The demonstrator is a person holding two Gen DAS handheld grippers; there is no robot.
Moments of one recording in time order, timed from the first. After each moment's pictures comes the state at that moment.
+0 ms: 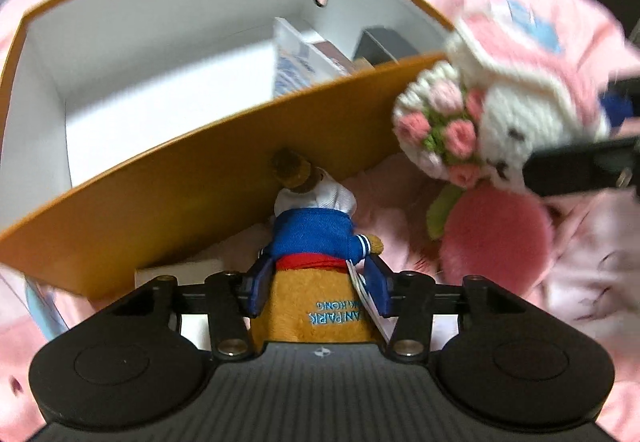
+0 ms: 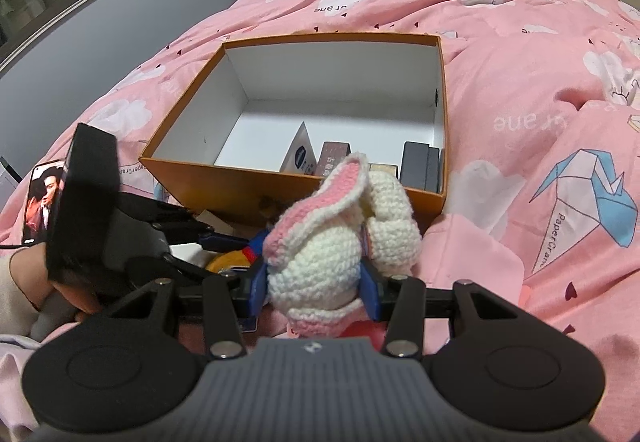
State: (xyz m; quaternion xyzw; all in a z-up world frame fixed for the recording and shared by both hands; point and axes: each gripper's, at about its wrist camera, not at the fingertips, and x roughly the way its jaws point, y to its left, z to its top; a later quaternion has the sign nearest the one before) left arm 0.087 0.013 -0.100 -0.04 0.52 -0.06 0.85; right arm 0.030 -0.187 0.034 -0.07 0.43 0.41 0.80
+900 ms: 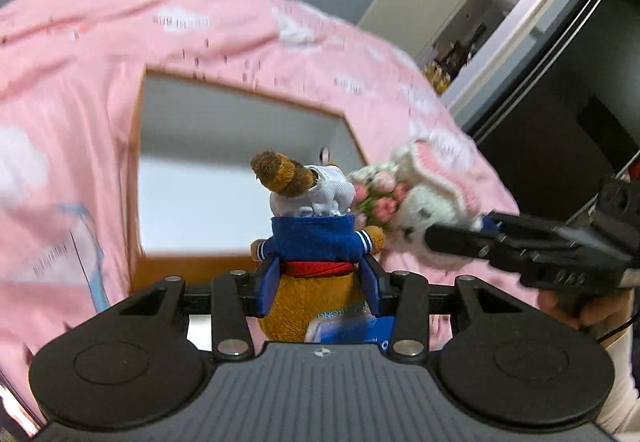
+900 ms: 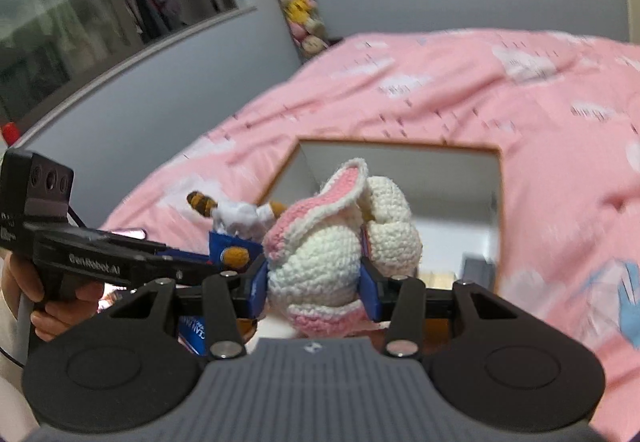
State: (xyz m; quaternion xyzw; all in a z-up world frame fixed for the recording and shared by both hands) left arm 0.035 0.093 0.025 -0.24 0.37 -0.06 0.90; right arm 0.032 -0.164 0.106 -0.02 0.34 0.50 0.80
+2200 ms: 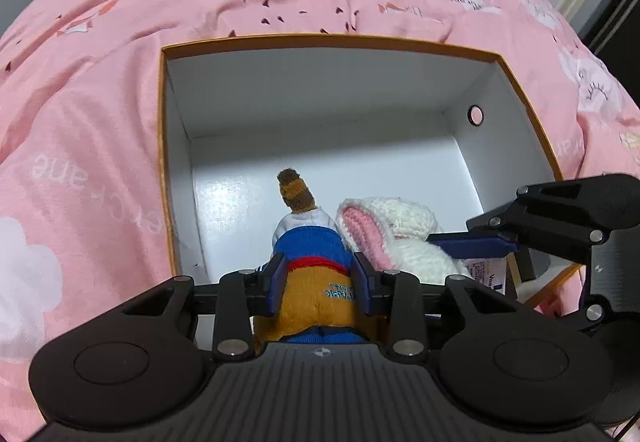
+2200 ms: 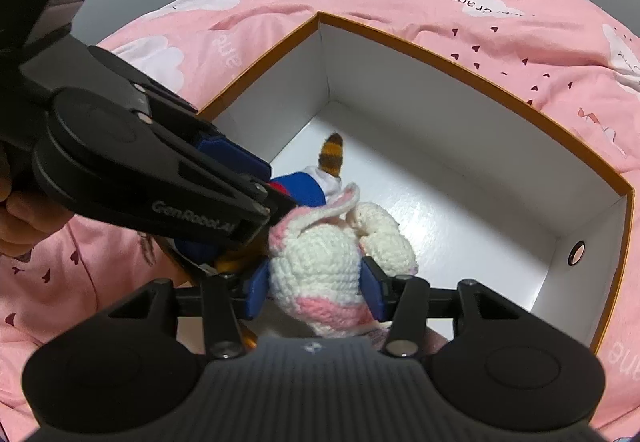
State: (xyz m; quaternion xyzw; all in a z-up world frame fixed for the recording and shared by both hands) left arm 0.159 0.110 -0.043 -0.11 0.54 0.05 0.83; right arm 0.104 -0.023 0.019 -0.24 0.42 0.53 0.70
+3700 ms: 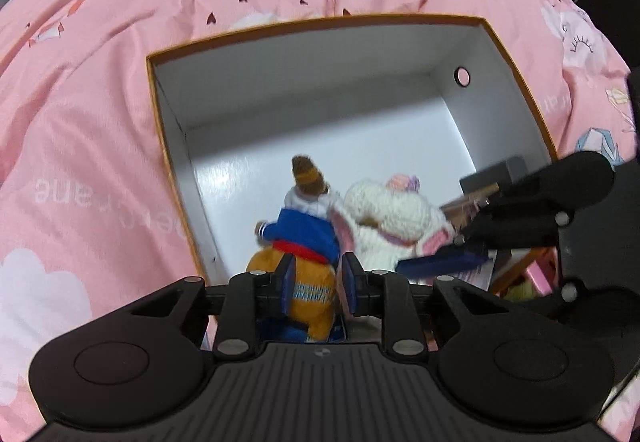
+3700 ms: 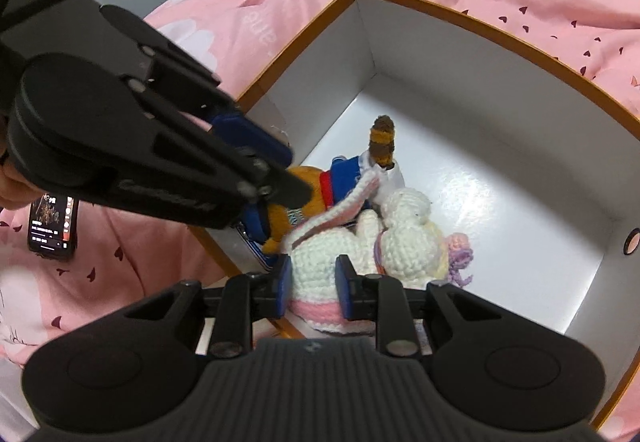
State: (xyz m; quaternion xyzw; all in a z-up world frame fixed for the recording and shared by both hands) left arm 0.171 0.114 -0.033 -0.08 0.59 0.01 0.80; right arm 0.114 -0.005 0.018 -0.21 0.49 0.56 0.64
